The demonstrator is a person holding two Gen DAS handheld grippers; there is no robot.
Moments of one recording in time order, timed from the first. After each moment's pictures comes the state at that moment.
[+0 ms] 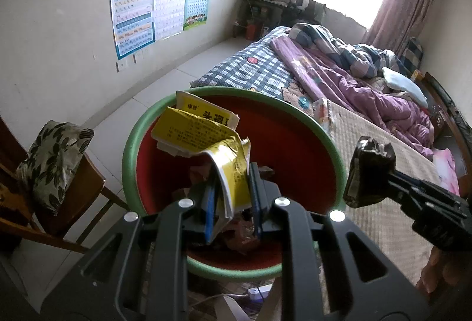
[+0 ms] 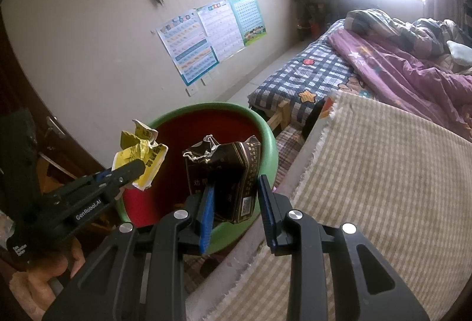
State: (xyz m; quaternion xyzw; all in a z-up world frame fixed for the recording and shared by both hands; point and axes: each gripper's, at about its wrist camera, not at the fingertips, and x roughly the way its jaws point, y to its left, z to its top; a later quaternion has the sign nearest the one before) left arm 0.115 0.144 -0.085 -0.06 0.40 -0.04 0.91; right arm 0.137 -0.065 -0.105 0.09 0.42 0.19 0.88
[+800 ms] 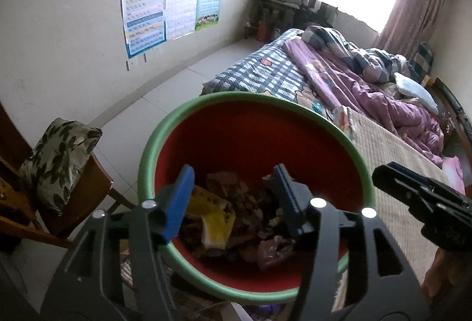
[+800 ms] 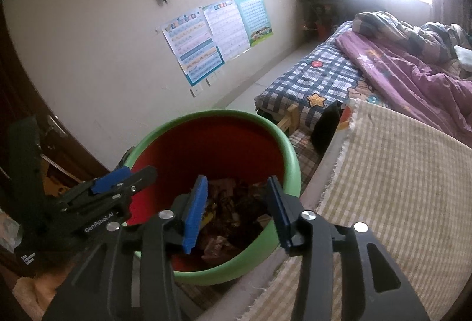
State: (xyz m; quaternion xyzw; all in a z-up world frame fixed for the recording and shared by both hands) left arm 0.129 0.155 -0.093 -0.06 0.40 -0.01 0.92; right arm 0.154 -0.036 -0.102 0.09 0.42 0.20 0.88
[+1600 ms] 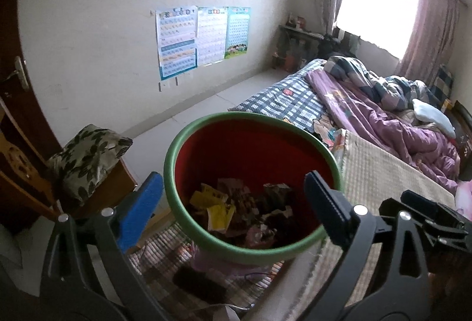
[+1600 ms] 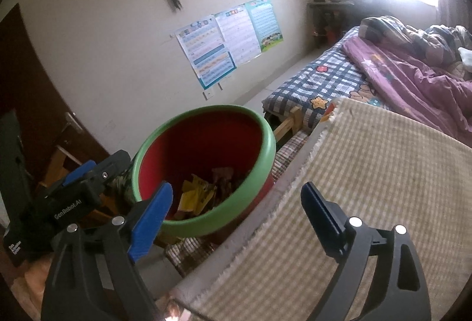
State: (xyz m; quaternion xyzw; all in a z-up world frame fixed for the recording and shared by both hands) left arm 0.055 0.120 -0.051 -0.06 0.33 0.08 0.94; right arm 0.107 -0.092 -0.085 0.10 0.40 0.24 0.88
